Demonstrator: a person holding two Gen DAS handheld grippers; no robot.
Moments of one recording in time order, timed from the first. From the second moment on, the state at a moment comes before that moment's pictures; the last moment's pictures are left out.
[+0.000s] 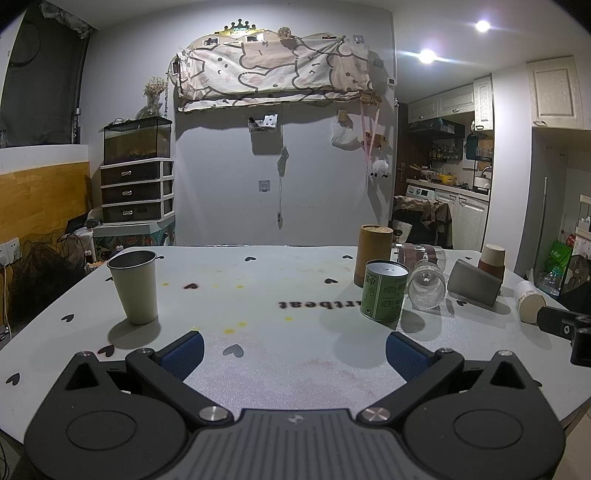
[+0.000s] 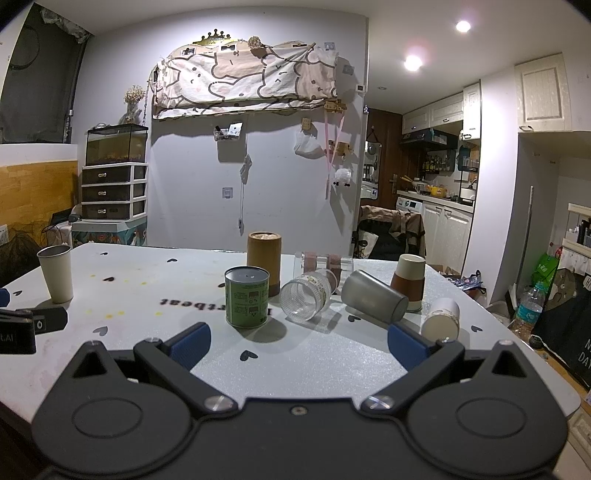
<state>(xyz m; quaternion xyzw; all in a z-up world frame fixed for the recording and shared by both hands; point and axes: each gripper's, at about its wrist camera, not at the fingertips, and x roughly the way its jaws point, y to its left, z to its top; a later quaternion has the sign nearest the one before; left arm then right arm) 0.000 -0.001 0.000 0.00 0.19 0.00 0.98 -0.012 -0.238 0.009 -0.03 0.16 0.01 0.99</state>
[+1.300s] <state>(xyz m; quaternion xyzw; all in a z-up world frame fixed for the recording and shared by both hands) 0.004 -0.009 -0.013 0.01 0.19 0.00 0.98 0.185 -0.428 -0.008 0.08 0.23 -0.22 0.94</state>
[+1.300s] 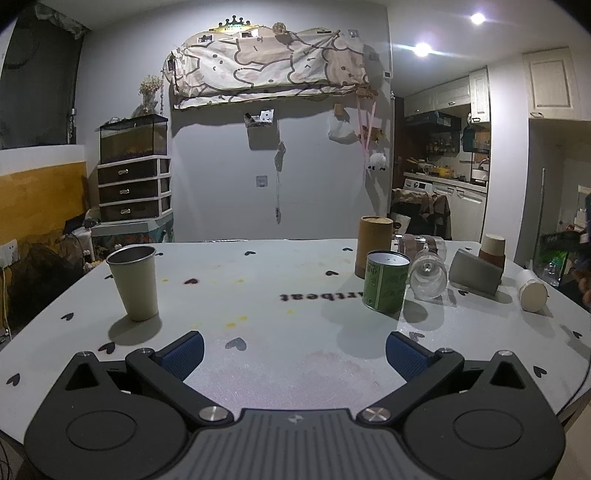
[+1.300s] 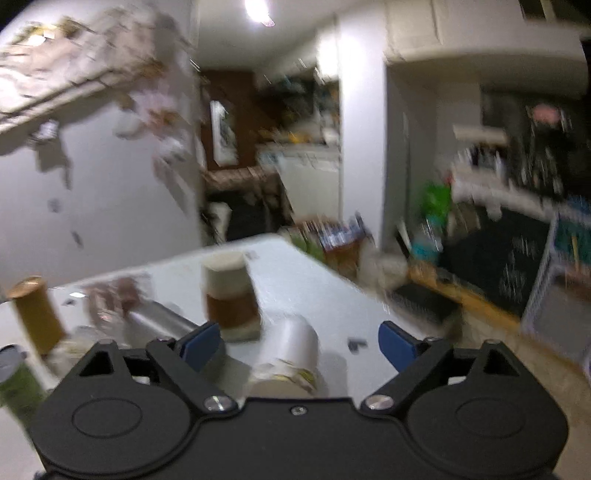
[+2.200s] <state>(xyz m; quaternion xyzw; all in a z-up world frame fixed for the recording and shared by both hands) 0.006 -0.002 -0.015 0.00 0.22 -0.01 0.98 0.202 -0.432 -0.057 0.16 0.31 -0.16 0.92</state>
